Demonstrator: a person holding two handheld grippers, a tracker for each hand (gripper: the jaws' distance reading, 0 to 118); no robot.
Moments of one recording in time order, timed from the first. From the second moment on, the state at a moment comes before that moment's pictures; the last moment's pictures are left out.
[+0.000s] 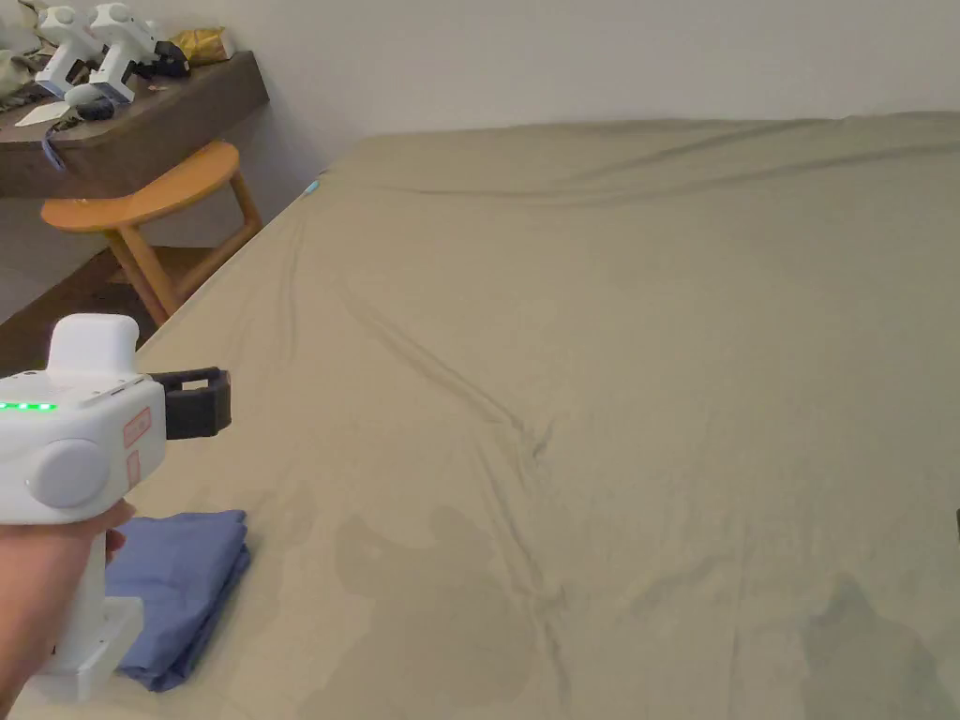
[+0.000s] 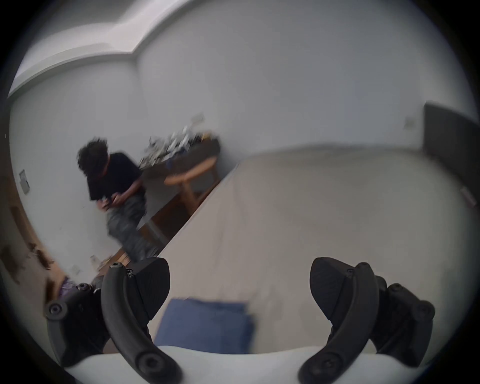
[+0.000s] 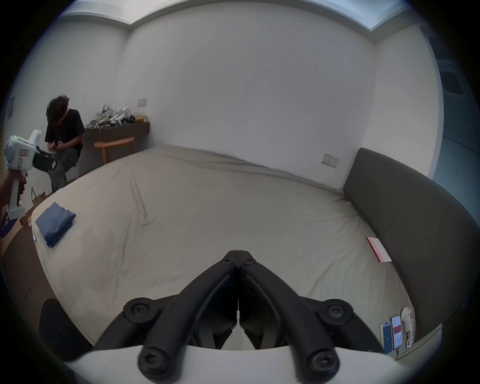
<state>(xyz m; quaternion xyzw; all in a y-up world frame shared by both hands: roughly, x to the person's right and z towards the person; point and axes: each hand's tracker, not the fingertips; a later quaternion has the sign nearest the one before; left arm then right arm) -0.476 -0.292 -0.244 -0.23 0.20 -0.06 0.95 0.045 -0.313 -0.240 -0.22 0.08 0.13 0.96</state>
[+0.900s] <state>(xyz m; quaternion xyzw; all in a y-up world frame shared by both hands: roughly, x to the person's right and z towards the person) -0.106 -0.234 -0.141 0.01 0.01 -0.07 1.00 0.105 -0.231 -0.140 -0.06 0.05 0.14 0.99</state>
